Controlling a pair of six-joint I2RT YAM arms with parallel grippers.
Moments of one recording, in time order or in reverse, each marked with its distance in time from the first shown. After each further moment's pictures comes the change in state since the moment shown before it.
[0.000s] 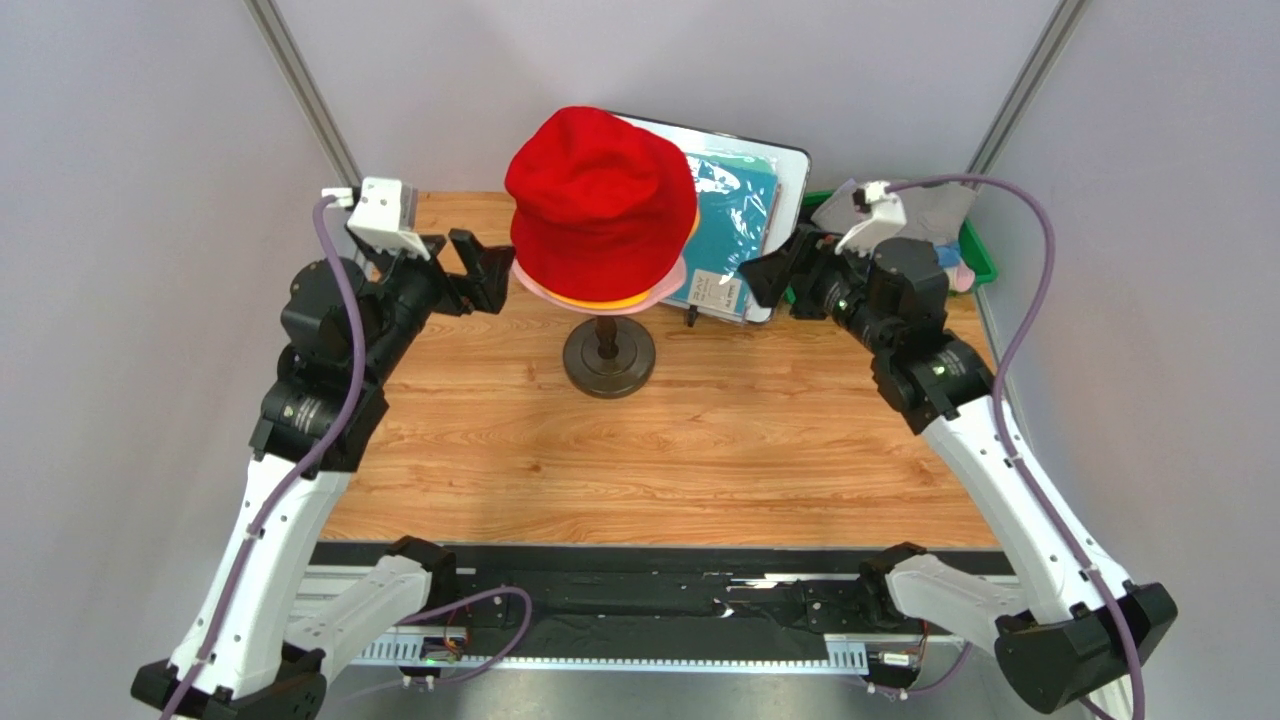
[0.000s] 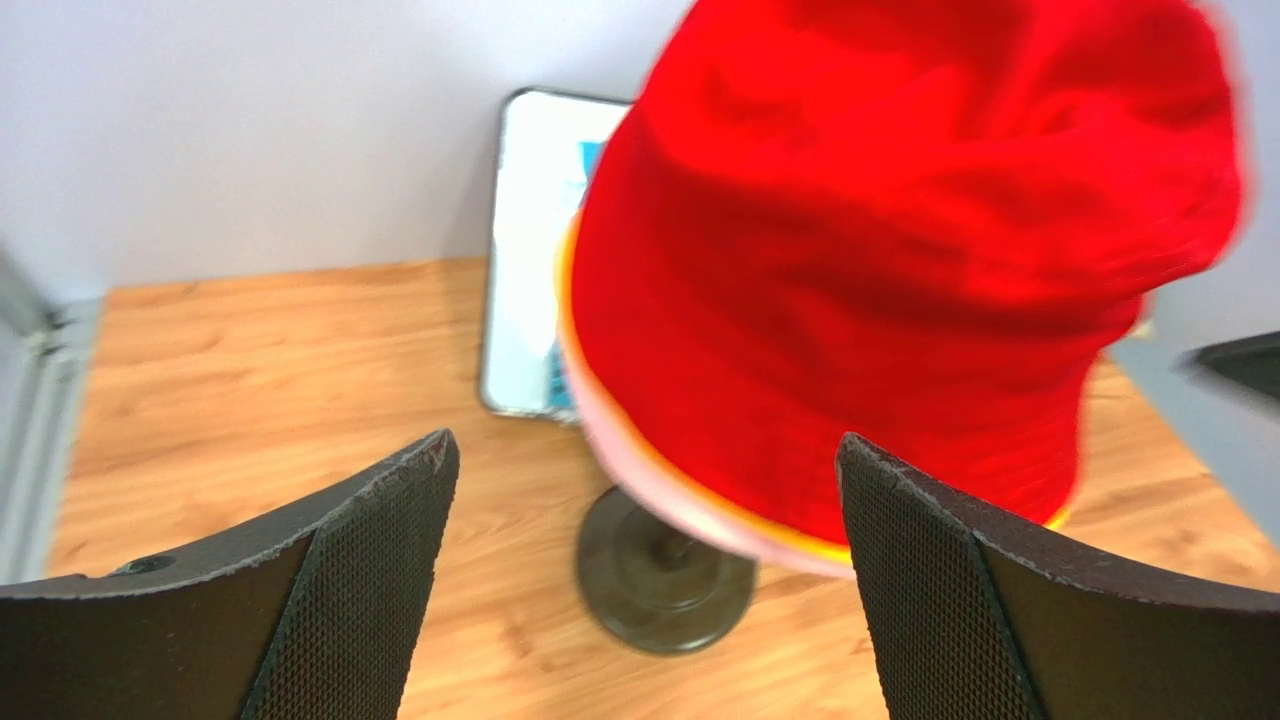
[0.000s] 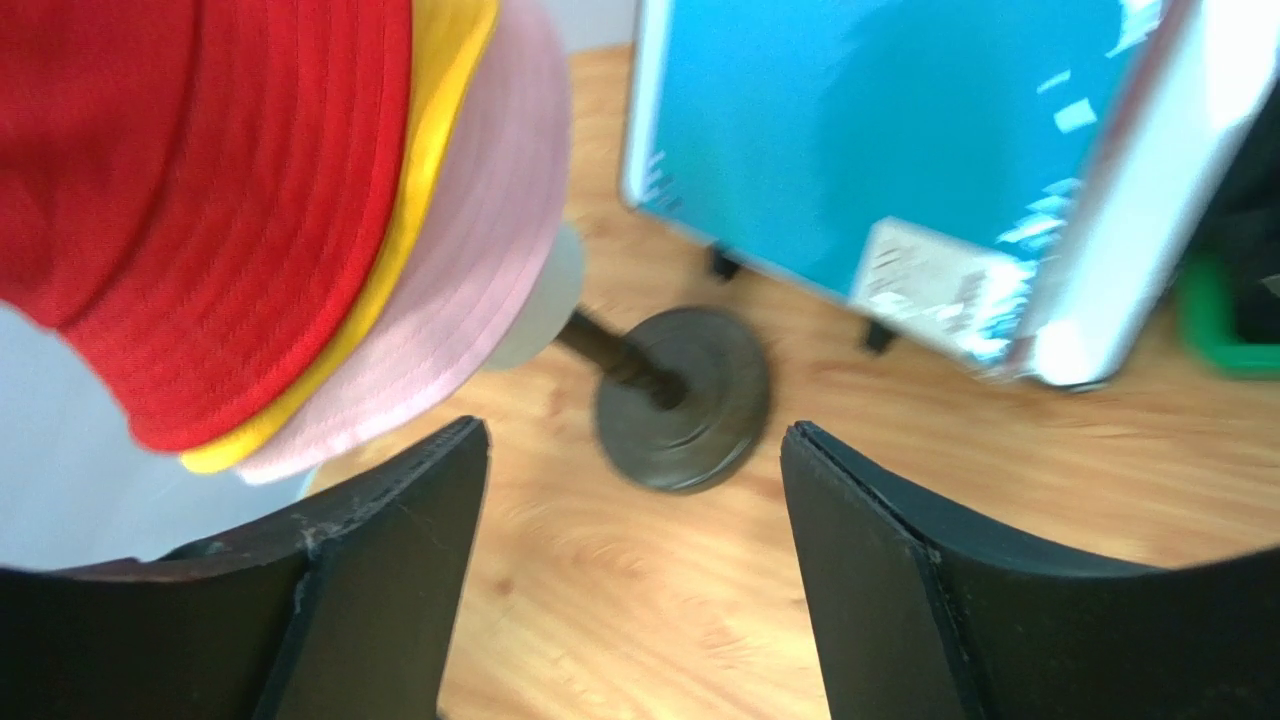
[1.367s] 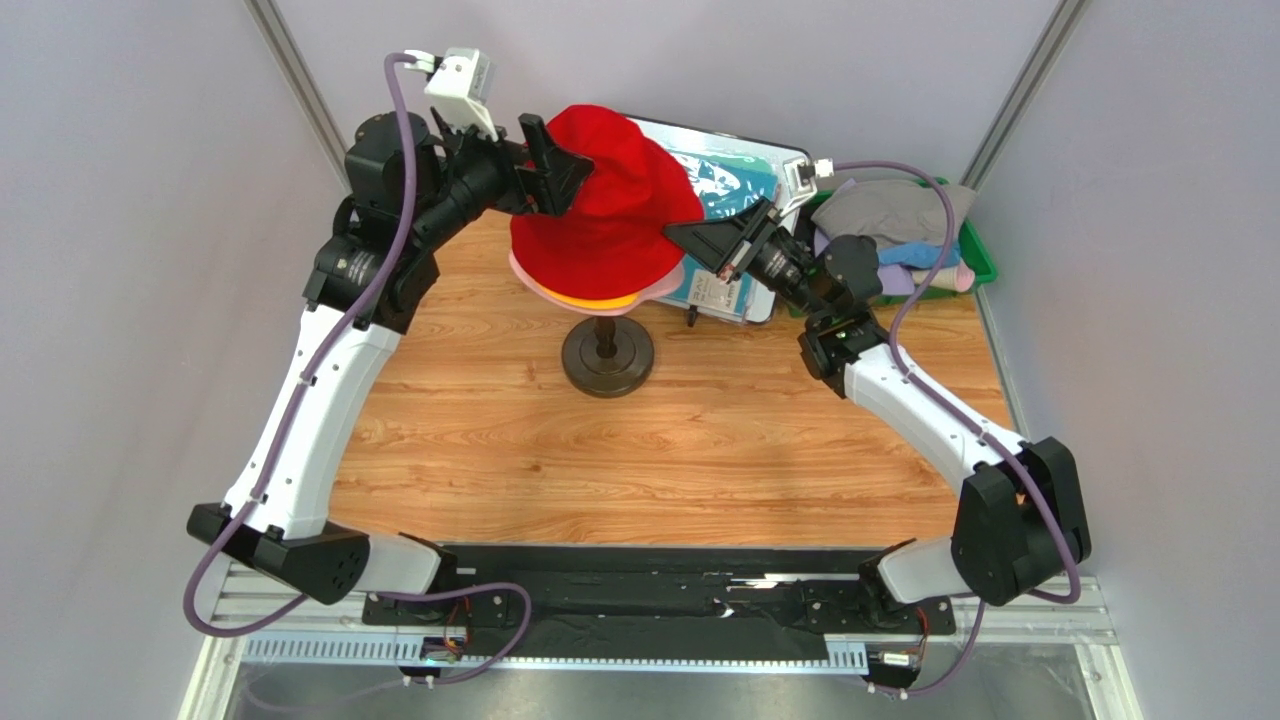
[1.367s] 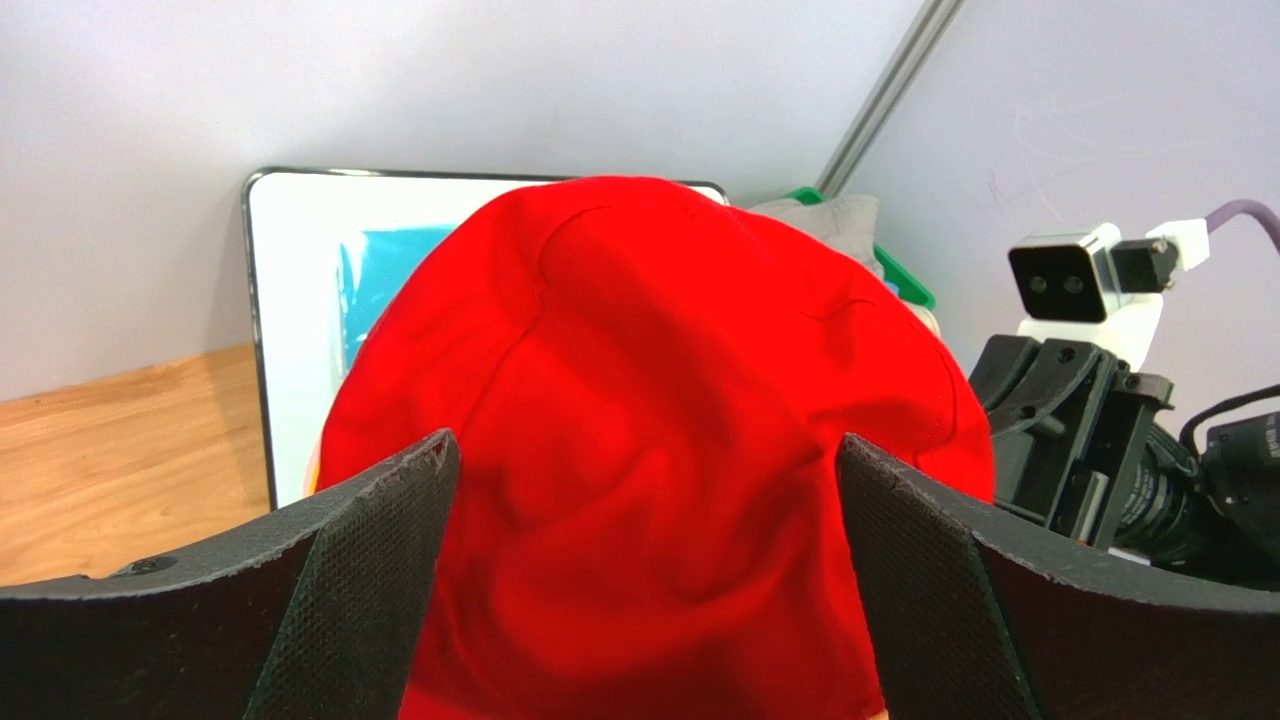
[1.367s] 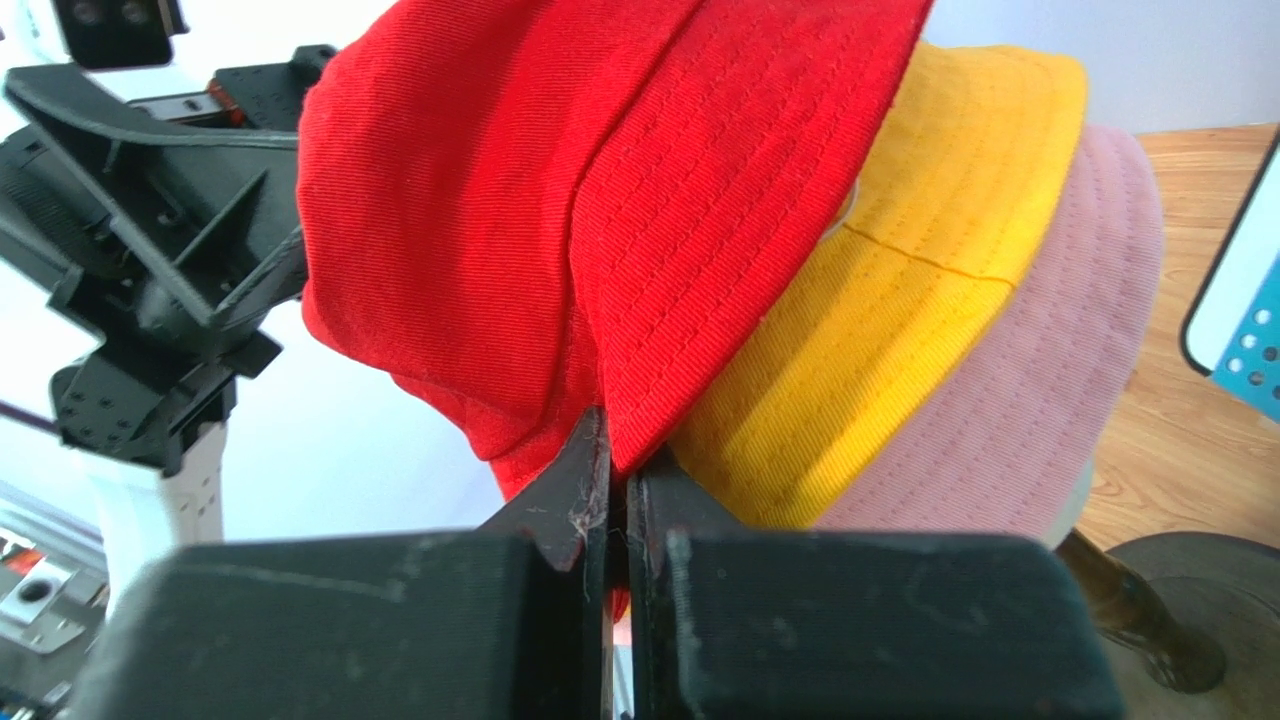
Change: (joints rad) left arm -0.053 0.455 0.496 -0.069 0.182 -0.076; right arm 0.039 0.344 -0.071 0.930 -0.346 0.526
